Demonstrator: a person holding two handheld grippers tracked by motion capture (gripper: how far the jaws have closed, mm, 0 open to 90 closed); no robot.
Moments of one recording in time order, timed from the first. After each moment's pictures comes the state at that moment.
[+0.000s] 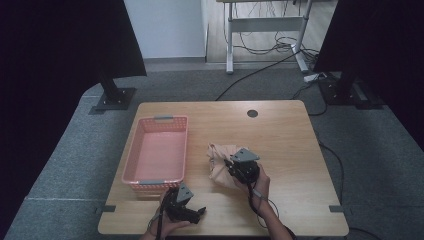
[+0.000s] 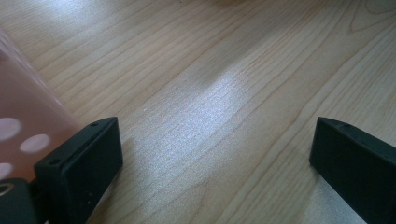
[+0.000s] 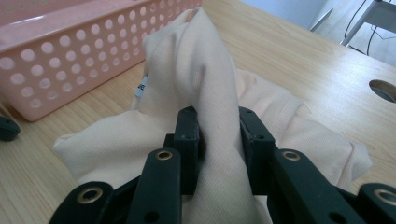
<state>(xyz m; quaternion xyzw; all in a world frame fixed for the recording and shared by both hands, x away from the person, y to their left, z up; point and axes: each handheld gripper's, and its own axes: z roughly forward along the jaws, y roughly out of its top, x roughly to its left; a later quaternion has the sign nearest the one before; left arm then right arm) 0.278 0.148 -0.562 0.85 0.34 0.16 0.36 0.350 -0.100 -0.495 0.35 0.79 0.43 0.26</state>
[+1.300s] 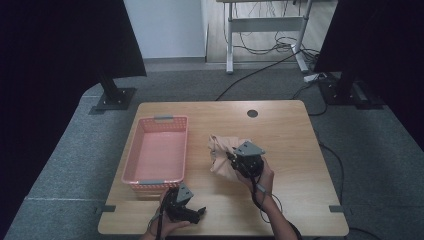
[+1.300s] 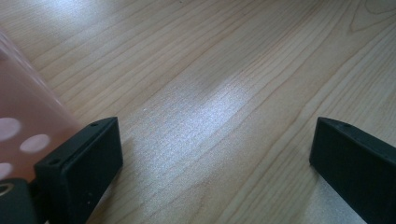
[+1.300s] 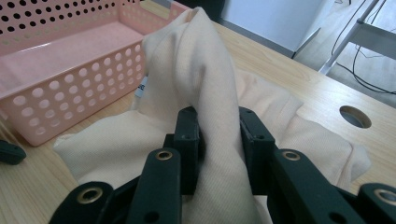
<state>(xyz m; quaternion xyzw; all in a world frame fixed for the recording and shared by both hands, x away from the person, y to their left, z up) 0.278 0.148 -0.562 0.85 0.34 0.16 0.36 0.349 -0.108 -0.461 0.34 0.78 0.44 0.28</state>
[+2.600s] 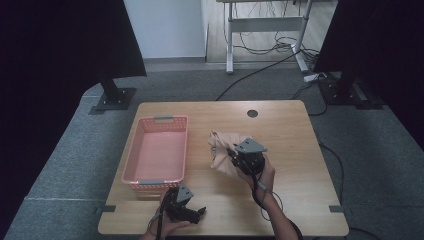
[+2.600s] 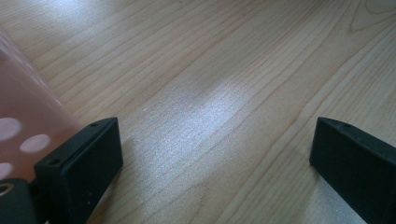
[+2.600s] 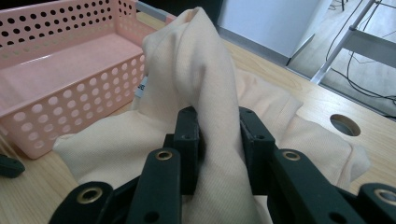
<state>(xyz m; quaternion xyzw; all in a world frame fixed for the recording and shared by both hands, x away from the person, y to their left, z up) 0.278 0.148 -0.562 0.85 0.34 0.16 0.36 0.351 -0.110 -0.450 0.35 0.77 0.45 0.29</state>
